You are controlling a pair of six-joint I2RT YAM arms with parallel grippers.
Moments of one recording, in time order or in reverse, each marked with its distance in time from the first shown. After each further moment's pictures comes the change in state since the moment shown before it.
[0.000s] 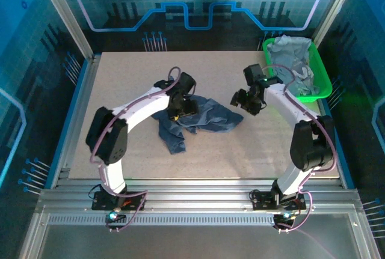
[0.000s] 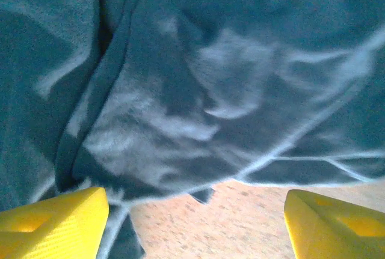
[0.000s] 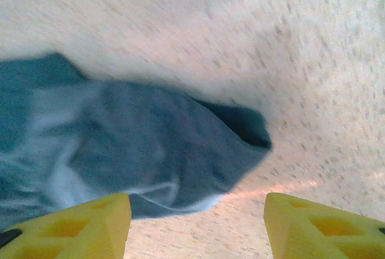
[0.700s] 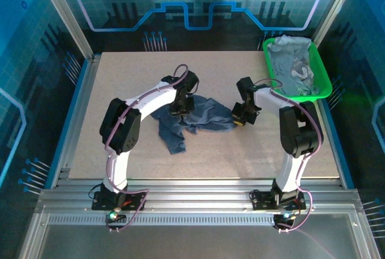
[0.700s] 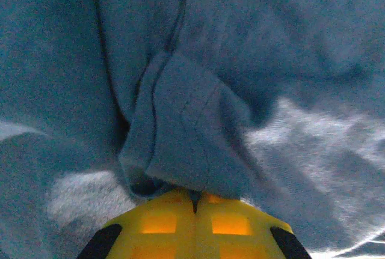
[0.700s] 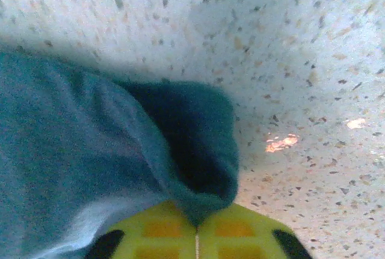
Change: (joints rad) left arm 0.034 0.152 0.138 -0.023 -0.055 0.117; right arm 0.008 0.177 -0.057 0.070 -0.008 0.043
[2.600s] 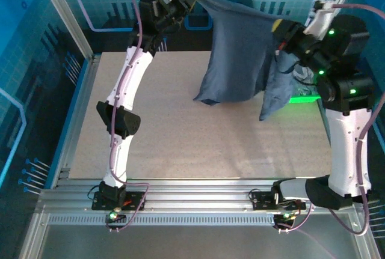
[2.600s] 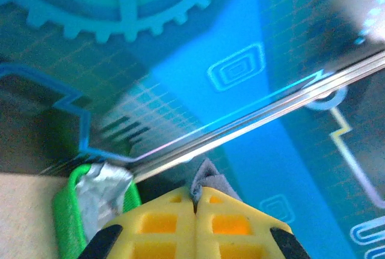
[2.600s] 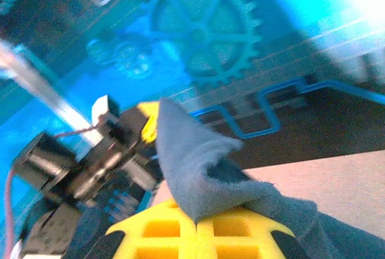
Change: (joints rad) left arm 0.235 0.240 1.058 0.623 0.377 -0.439; right arm -0.064 -0.528 0.805 -0.003 -0.106 -0.180
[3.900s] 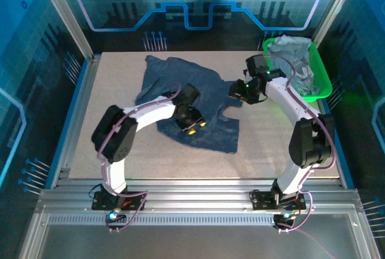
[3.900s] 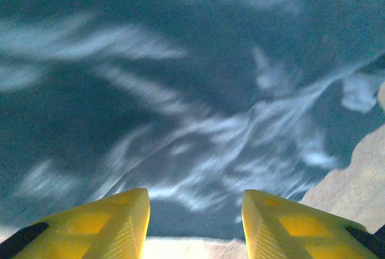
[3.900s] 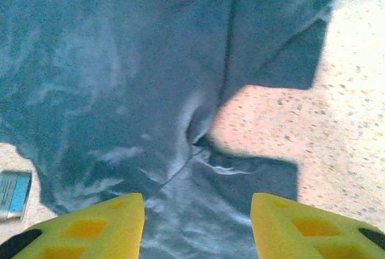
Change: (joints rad) left arm -0.314 -0.343 -1.344 -0.345 -0.039 -0.086; right arm 0.025 0.381 -0.608 -0.041 0.006 -0.012
